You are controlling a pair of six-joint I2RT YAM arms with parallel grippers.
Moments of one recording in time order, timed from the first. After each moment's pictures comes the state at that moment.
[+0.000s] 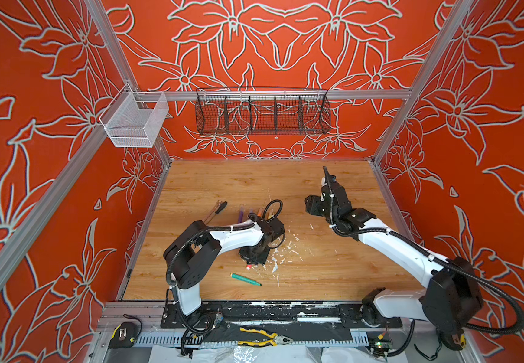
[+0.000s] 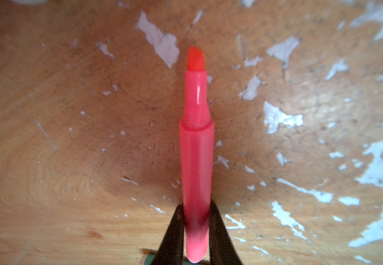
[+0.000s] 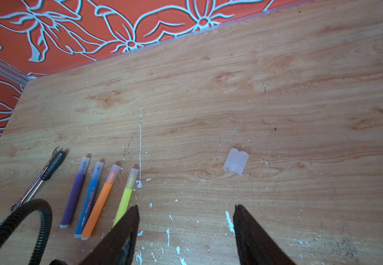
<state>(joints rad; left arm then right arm) -0.81 1.80 1.11 -0.98 -0.12 -0.52 0.50 1.31 0.94 -0.29 0.21 0.56</state>
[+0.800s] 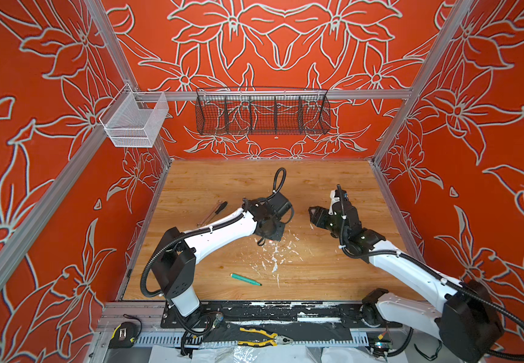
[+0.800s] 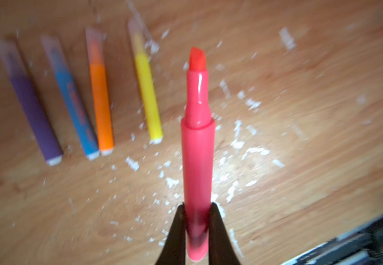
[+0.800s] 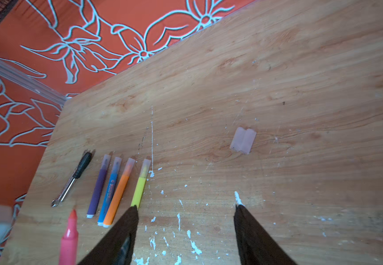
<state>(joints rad) -0.80 1.67 1.40 -0.83 -0.06 -0.45 0.50 1.12 0.62 -0.02 0.10 0.71</state>
